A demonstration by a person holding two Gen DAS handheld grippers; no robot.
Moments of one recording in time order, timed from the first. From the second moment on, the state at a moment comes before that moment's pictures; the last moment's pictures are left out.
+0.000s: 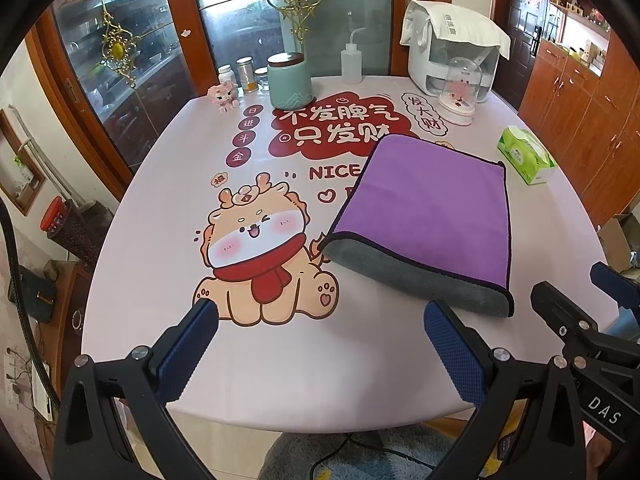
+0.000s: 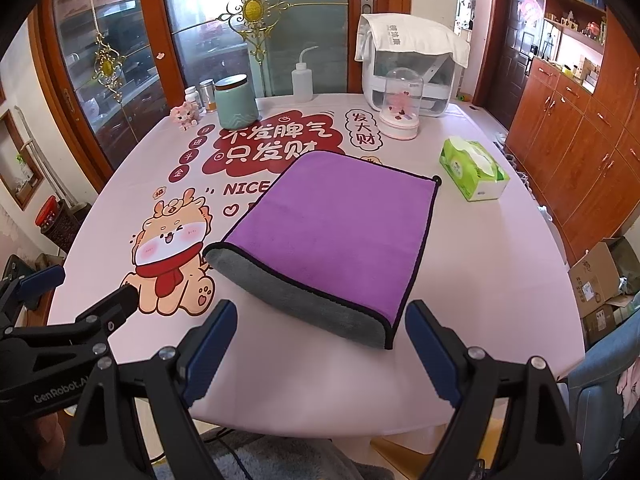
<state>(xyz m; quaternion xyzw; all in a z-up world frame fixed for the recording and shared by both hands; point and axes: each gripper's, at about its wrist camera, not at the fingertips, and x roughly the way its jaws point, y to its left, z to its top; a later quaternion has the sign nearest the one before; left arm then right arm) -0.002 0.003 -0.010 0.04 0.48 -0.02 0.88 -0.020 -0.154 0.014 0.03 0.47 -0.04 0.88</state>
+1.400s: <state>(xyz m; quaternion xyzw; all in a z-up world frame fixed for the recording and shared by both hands) 0.001 0.002 -0.012 0.04 0.48 -0.02 0.87 -0.017 -0.147 0.012 0.02 0.48 -0.04 0.88</state>
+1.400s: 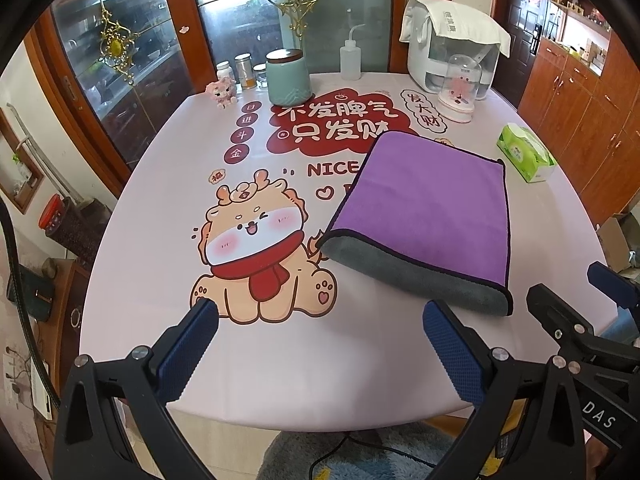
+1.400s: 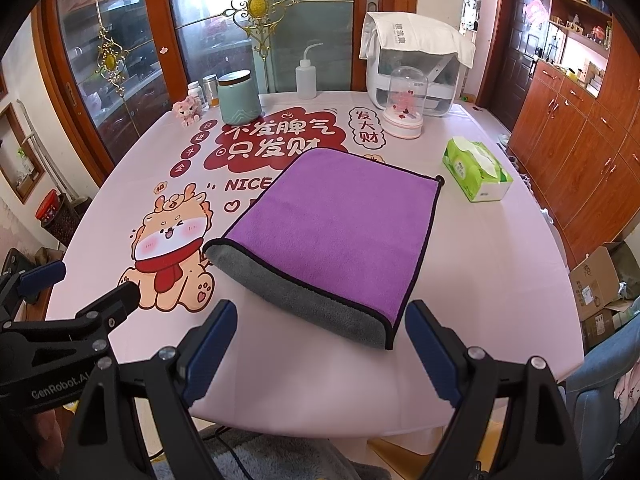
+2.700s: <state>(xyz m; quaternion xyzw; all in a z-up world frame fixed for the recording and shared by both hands) 0.078 -0.012 -0.030 0.12 0.51 -0.12 0.84 0.005 -0.170 -0.009 0.09 0.50 -0.14 0.85</state>
